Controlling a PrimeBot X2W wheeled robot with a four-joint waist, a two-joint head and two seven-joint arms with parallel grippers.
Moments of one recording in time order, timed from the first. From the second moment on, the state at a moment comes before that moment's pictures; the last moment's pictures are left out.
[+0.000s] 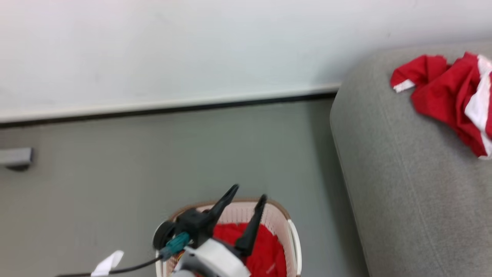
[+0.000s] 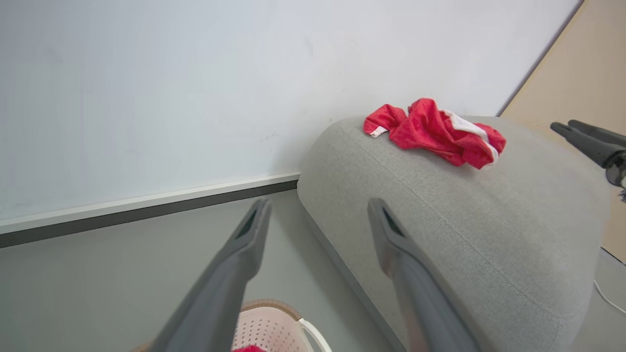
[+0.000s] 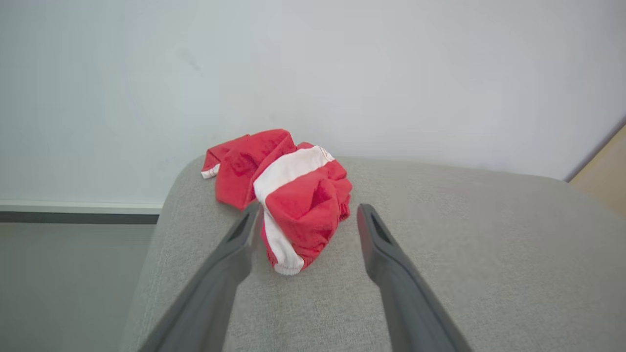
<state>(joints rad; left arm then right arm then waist) -0.34 0.19 -0.68 0.19 -0.47 0.10 -0.21 -0.44 -0.47 -0.01 0.68 0.35 0.13 -0.26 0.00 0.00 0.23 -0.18</state>
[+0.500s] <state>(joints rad) -0.18 0.22 -0.55 0.28 -0.52 0.17 -0.26 -0.01 -0.31 -0.12 0.23 0.29 0.13 -0.26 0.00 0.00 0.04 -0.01</state>
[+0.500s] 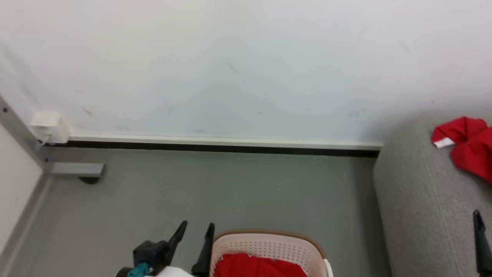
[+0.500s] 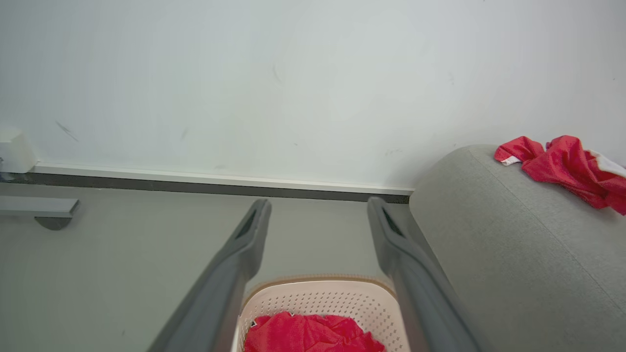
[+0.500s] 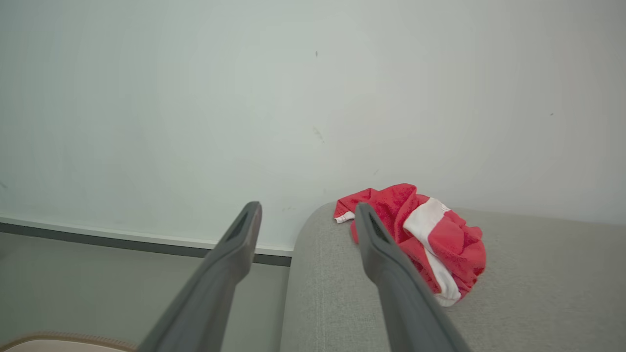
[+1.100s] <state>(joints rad) -0.01 0.20 -0.36 0.27 -0.38 0.13 -0.26 0.23 -0.09 -0.11 0.12 0.19 0.13 -0.26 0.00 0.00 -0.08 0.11</state>
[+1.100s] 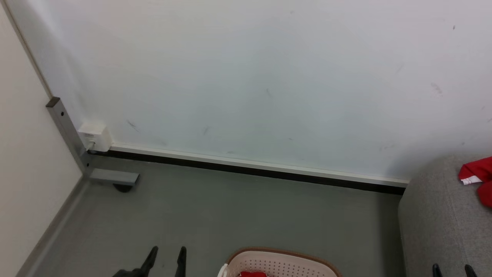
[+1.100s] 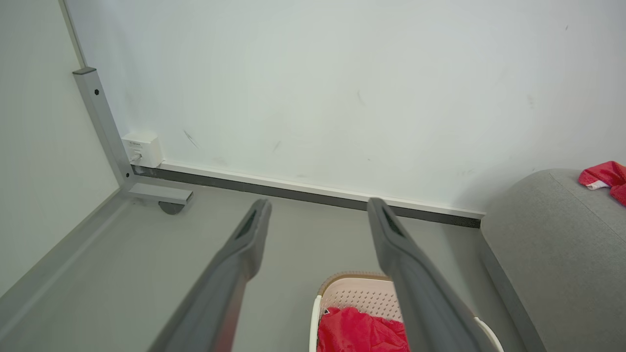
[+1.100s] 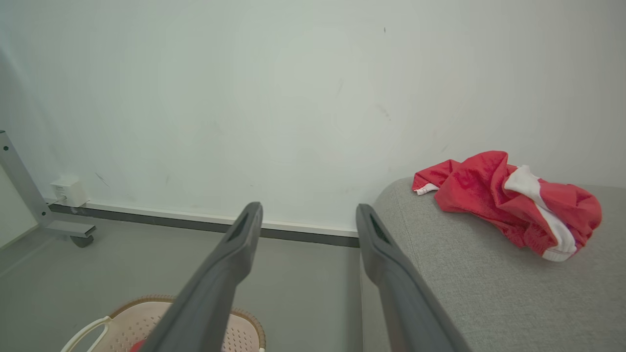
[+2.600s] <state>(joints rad) -0.11 0.06 -0.31 0.49 -0.18 -0.06 -0.23 0.16 -0.10 -0.06 0.08 0.18 0.13 -0.26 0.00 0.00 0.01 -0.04</state>
